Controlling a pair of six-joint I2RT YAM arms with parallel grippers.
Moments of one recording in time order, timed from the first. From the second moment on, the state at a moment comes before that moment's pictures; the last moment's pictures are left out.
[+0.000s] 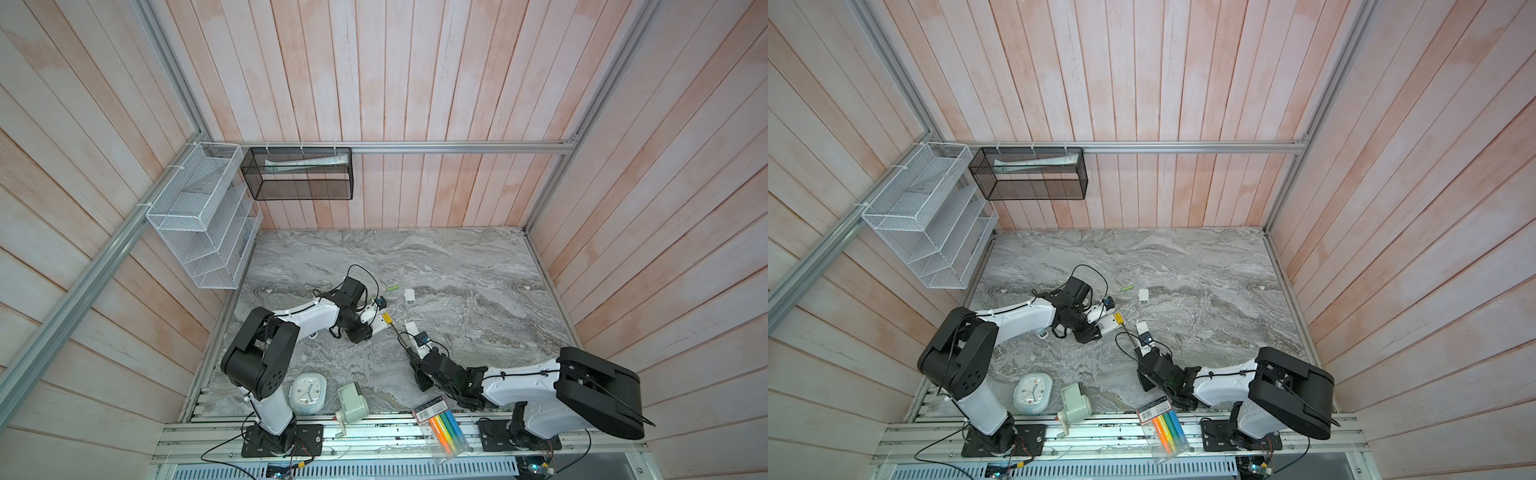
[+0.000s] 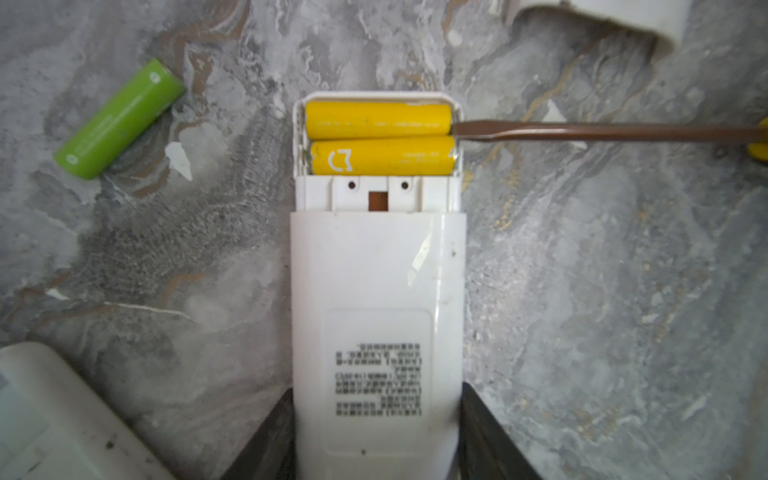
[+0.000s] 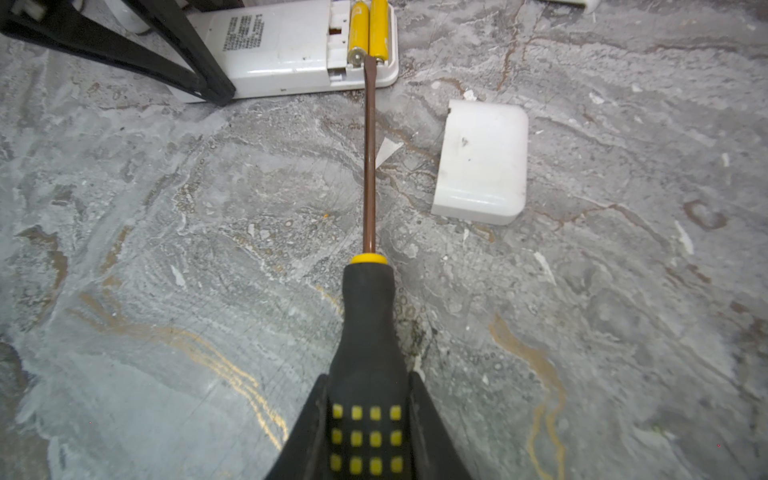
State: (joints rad) left arm -0.50 1.74 0.98 -0.46 0.23 0.54; right arm 1.14 1.42 0.35 0.28 0.34 0.49
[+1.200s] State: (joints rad) left arm -0.49 1.74 0.98 -0.47 0.23 0.53; right arm 1.15 1.40 0.38 0.27 0.37 0.48
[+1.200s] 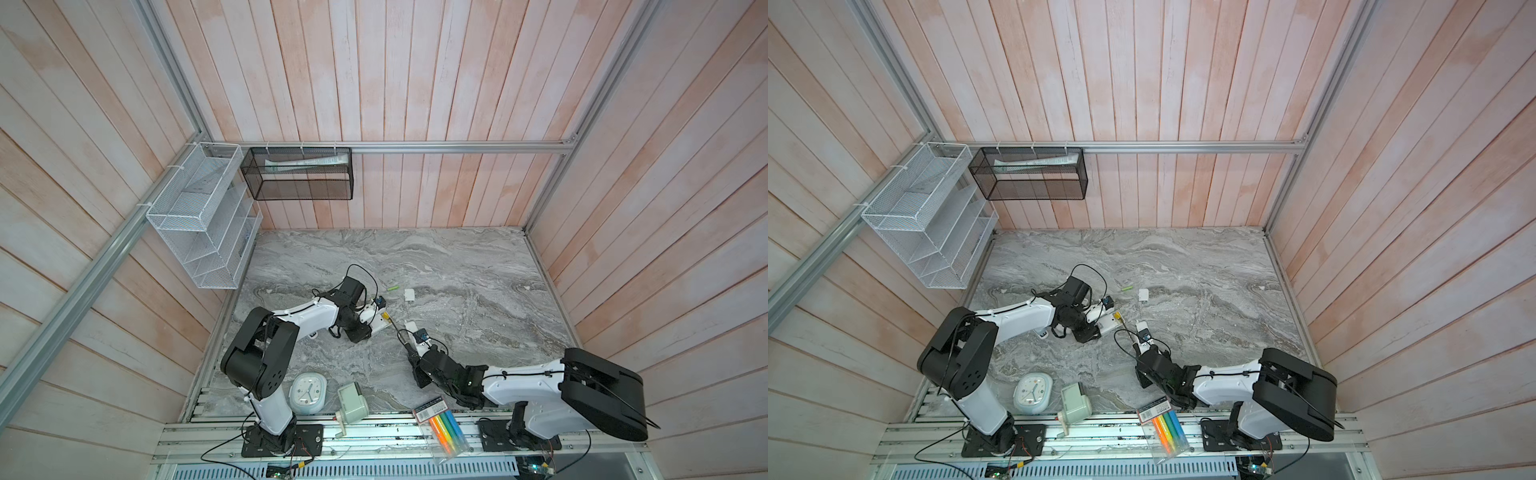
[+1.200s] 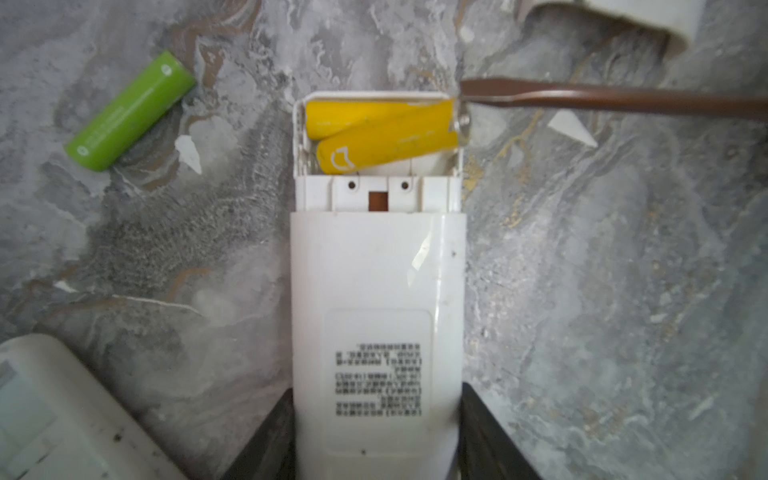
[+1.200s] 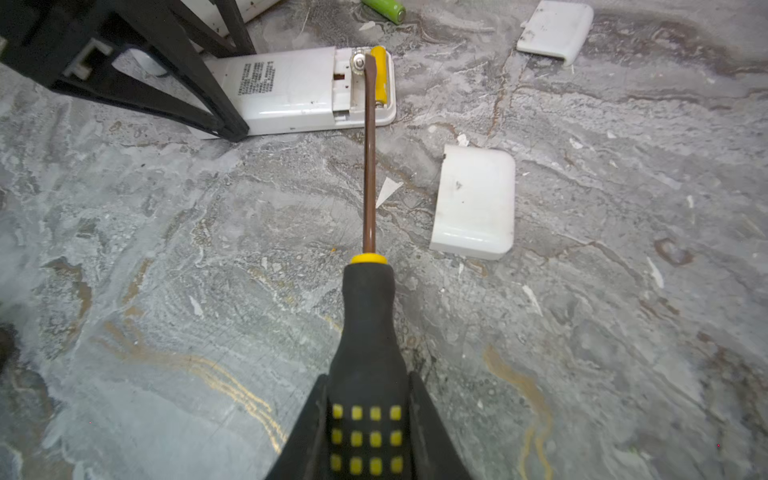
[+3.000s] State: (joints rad) left arm -0.49 1.73 0.98 -0.51 0.23 0.53; right arm 1.06 1.54 0.48 0.33 0.23 0.47
